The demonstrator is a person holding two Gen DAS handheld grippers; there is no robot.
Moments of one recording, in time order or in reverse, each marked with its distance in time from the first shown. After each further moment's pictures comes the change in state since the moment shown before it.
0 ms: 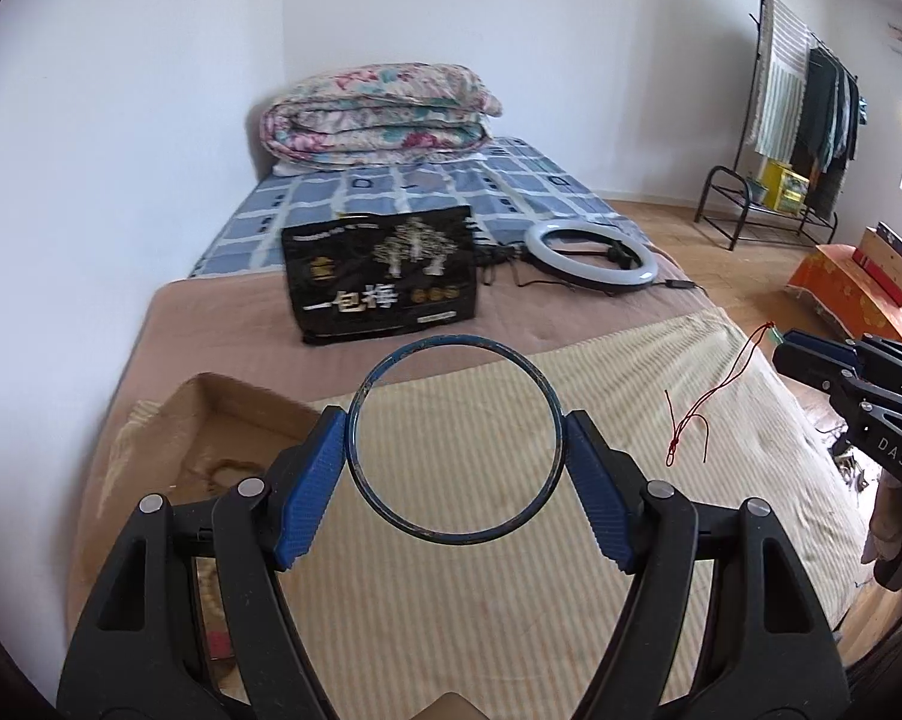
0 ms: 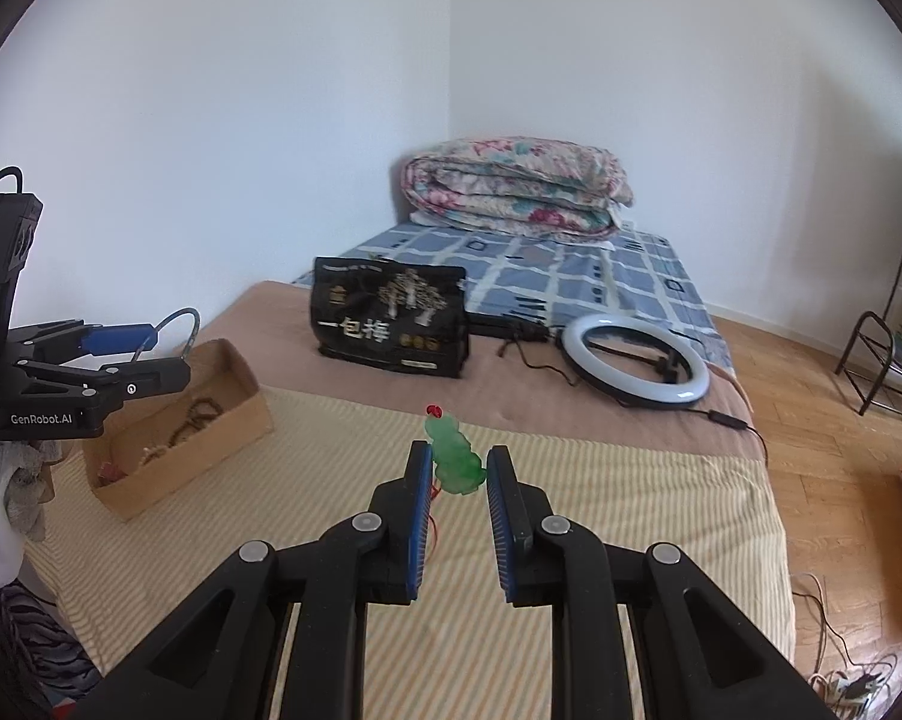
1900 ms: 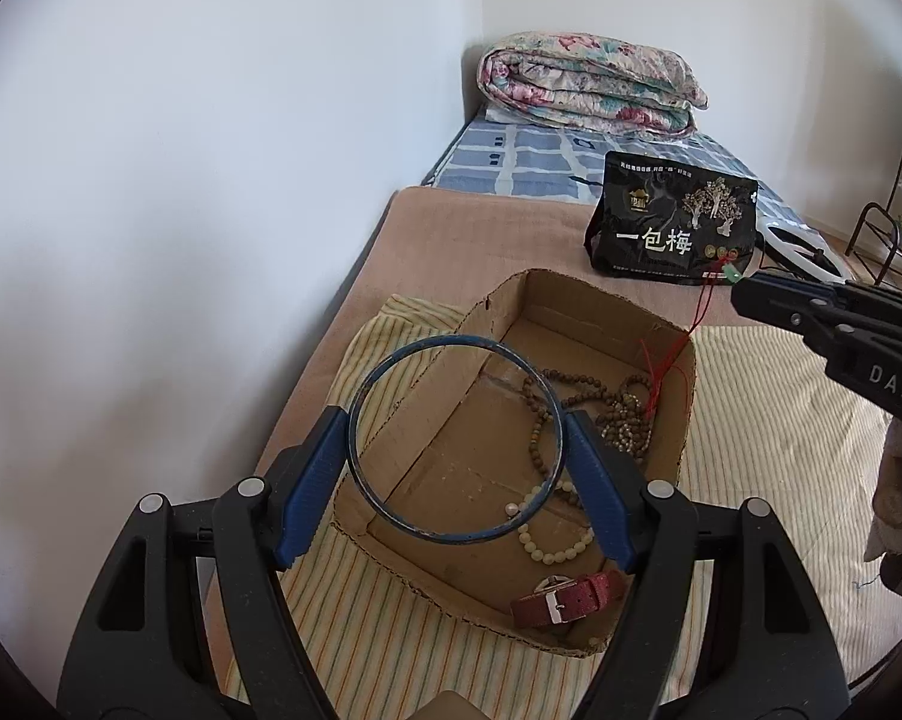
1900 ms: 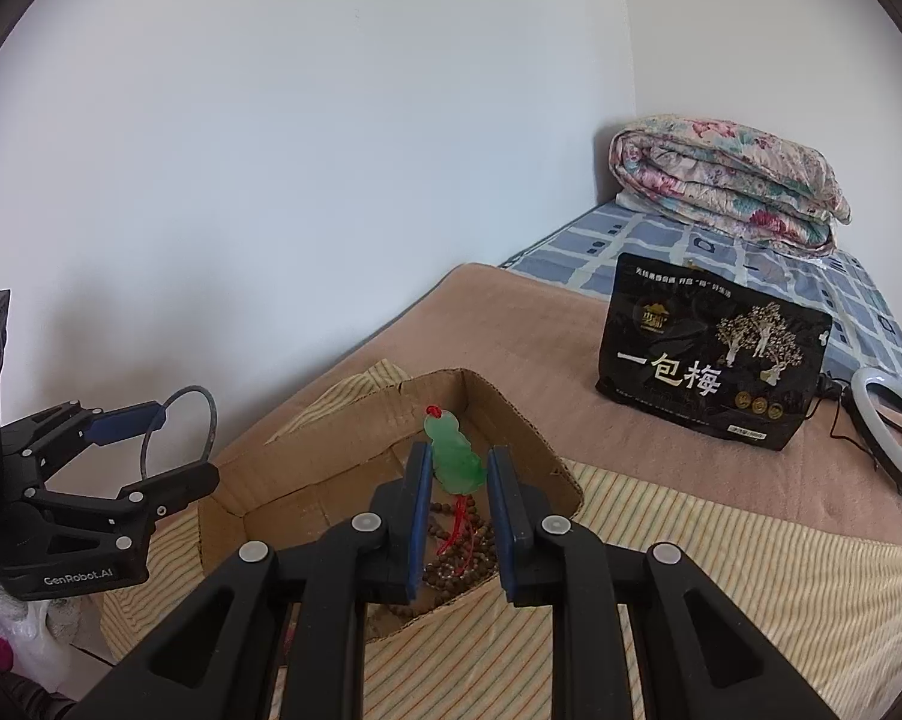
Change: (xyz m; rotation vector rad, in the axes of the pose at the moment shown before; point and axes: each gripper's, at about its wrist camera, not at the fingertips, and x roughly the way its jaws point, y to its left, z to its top) left arm -0.005 0.207 -0.081 -0.199 0.070 0.306; right arm 0.158 0.230 0.052 -0.094 0.078 0.321
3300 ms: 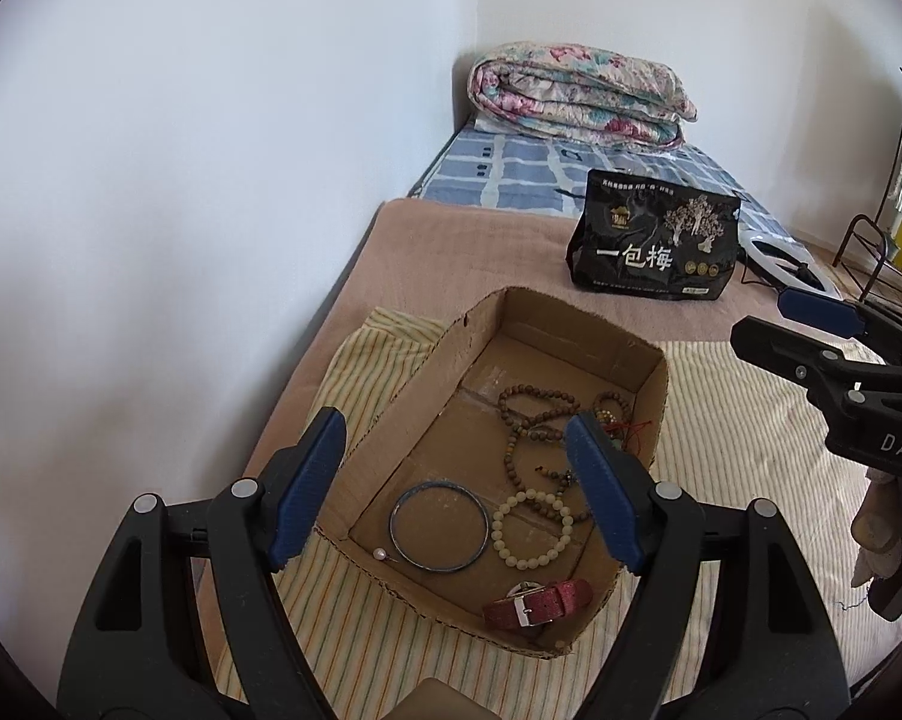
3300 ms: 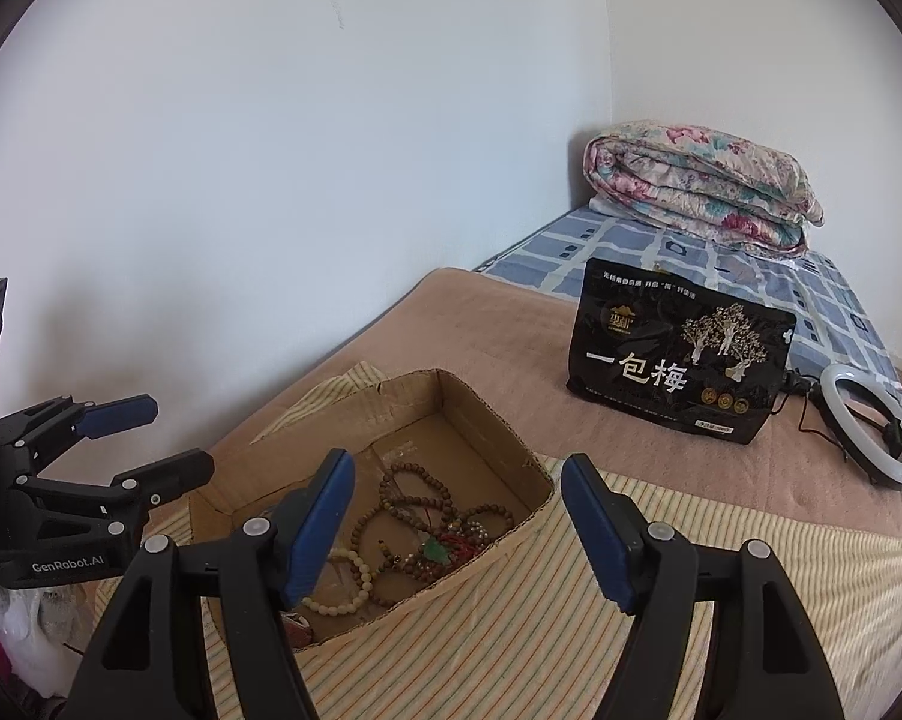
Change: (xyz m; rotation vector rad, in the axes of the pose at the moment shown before) left arm -0.018 -0.009 0.009 -0.007 -0.027 -0.027; right arm -0.030 0.002 0.000 0.007 -0.028 -0.072
